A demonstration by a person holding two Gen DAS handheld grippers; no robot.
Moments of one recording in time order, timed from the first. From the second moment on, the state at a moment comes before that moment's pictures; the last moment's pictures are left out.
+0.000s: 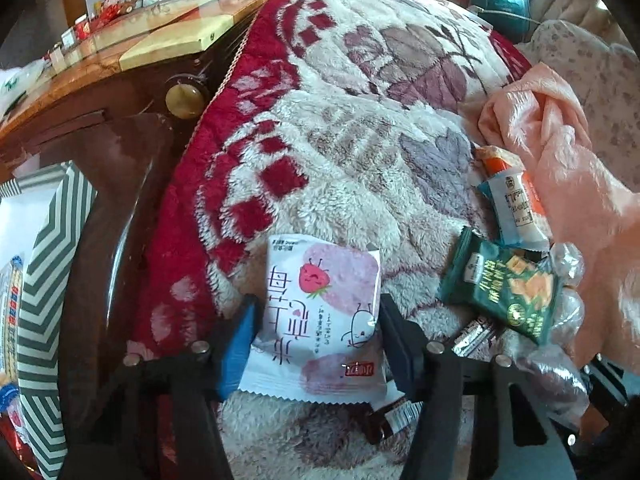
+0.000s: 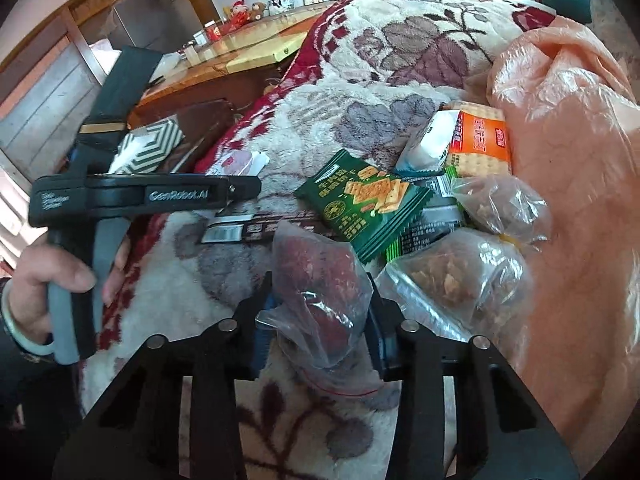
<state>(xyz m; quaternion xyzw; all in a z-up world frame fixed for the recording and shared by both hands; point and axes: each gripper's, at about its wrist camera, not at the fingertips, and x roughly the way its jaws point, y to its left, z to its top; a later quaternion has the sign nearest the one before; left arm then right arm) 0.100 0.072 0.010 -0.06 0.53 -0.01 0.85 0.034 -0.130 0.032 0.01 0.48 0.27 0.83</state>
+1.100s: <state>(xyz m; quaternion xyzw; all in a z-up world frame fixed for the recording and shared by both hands) -0.025 0.133 0.087 -0.05 0.44 0.07 0.89 -0.019 -0.050 0.094 -0.05 0.43 0.36 0.82</state>
